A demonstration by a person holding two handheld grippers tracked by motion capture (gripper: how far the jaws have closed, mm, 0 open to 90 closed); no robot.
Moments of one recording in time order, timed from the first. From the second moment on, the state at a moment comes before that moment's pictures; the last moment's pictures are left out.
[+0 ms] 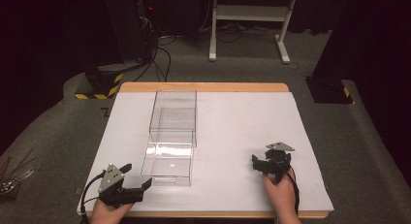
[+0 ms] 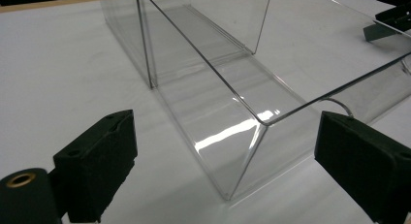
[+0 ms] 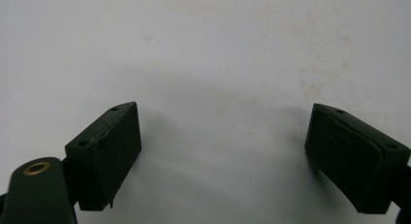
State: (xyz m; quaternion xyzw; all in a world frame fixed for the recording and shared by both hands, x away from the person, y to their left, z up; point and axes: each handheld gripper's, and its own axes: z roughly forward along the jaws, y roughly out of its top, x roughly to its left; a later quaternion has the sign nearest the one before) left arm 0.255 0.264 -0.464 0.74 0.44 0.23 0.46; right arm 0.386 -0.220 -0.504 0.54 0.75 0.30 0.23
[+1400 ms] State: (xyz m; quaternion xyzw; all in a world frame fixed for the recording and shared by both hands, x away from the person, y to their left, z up) left arm 0.264 0.245 -0.480 0.73 0.46 0.23 0.46; right arm 0.386 -0.220 -0.504 0.54 0.75 0.30 0.23
